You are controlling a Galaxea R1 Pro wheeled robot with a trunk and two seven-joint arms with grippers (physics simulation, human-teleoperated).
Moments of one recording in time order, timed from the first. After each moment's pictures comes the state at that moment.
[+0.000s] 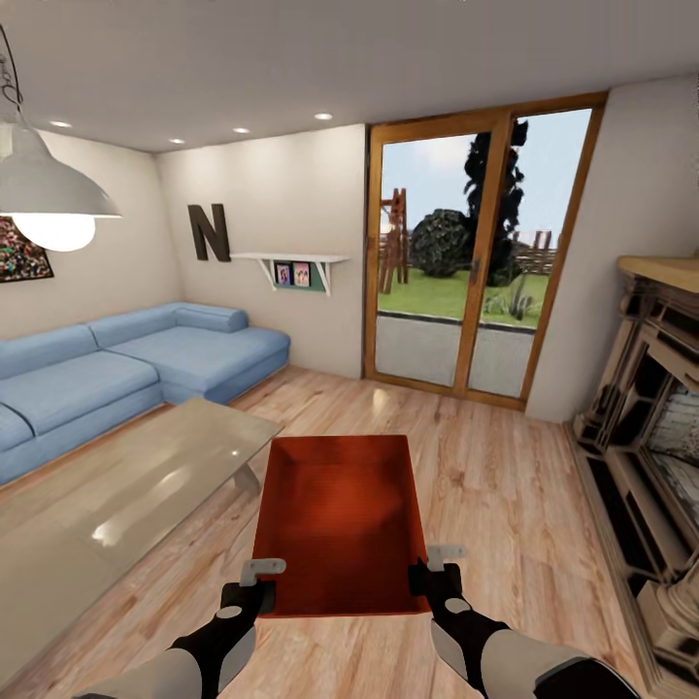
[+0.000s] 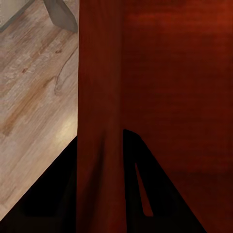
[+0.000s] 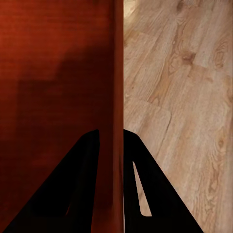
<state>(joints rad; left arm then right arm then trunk) -0.65 -0.09 -0.13 -0.11 0.11 -0.14 0.19 -0.72 0.13 0.28 0.01 -0.19 -0.32 -0.16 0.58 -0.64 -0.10</state>
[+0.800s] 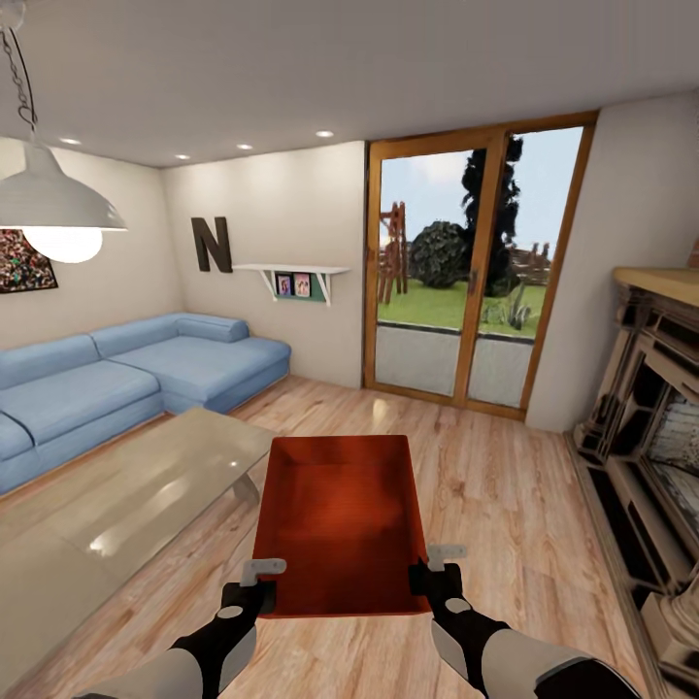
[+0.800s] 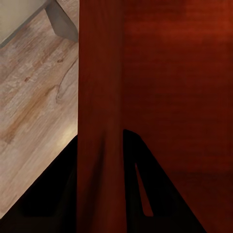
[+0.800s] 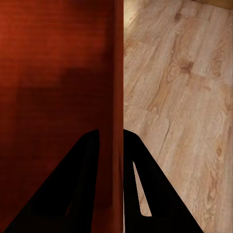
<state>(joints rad) -0.65 -0.09 -0.13 -0.11 0.11 -0.14 0.19 -0.72 0.13 0.27 0.01 -0.18 -0.32 -0.16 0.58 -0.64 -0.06</state>
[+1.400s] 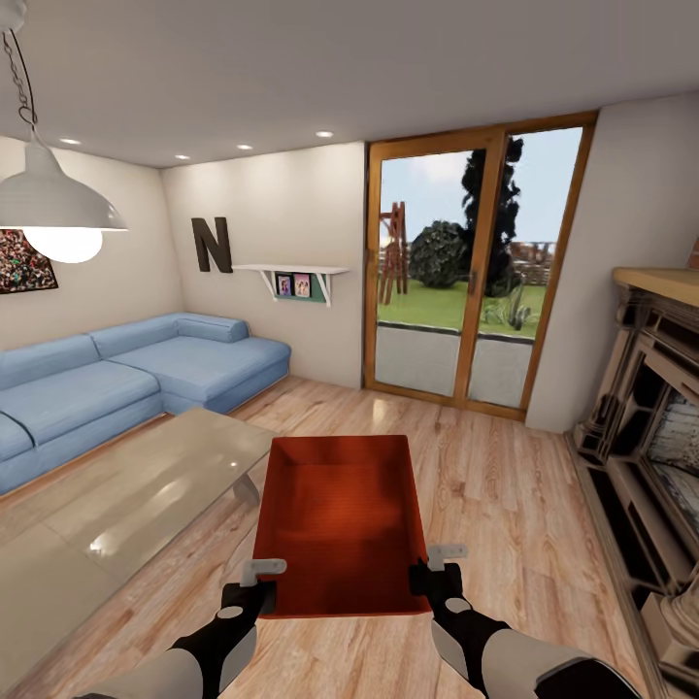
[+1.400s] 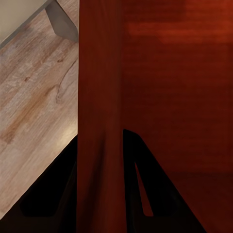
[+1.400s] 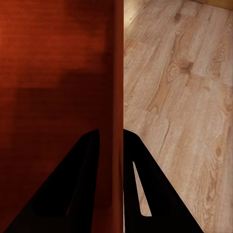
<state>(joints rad) -0.65 -0.09 -0.13 -0.11 0.11 -0.14 0.19 -0.72 0.13 0.26 0.01 -0.18 -0.32 -0.16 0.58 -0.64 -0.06</state>
